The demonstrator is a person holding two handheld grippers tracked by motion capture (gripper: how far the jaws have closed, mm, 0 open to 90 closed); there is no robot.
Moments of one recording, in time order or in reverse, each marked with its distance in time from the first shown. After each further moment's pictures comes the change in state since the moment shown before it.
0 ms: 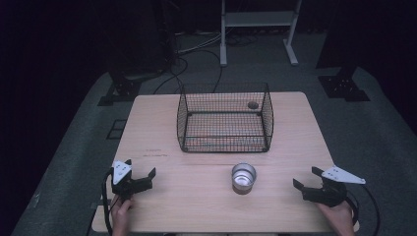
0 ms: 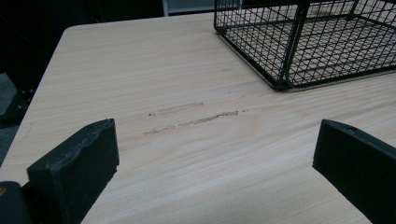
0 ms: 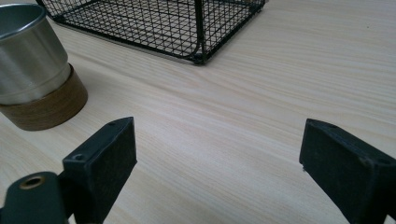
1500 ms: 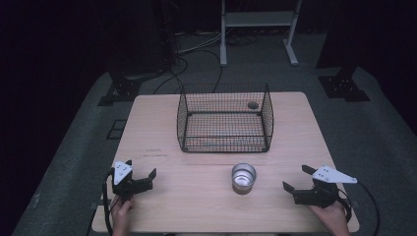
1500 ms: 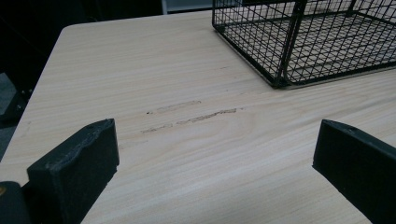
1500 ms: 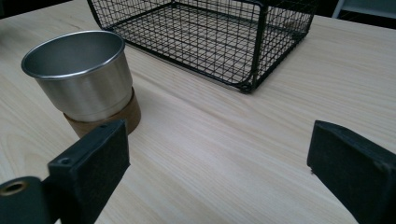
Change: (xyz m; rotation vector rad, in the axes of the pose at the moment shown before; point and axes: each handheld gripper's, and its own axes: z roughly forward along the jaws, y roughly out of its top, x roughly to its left) left arm -0.002 0.000 0.000 0.010 -0.003 0.010; right arm 0.034 0.022 -0.001 -0.024 0.089 -0.084
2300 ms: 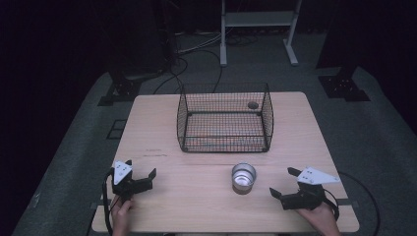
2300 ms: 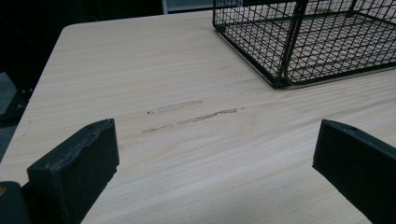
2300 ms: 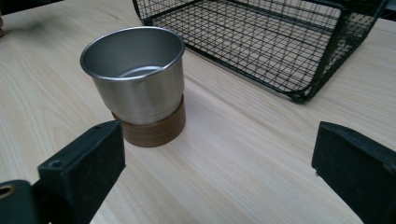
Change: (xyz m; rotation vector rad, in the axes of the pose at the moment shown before) left arm 0.000 0.000 0.000 -0.001 0.001 -0.005; right arm 0.030 0.009 0.017 0.036 0.098 -0.065
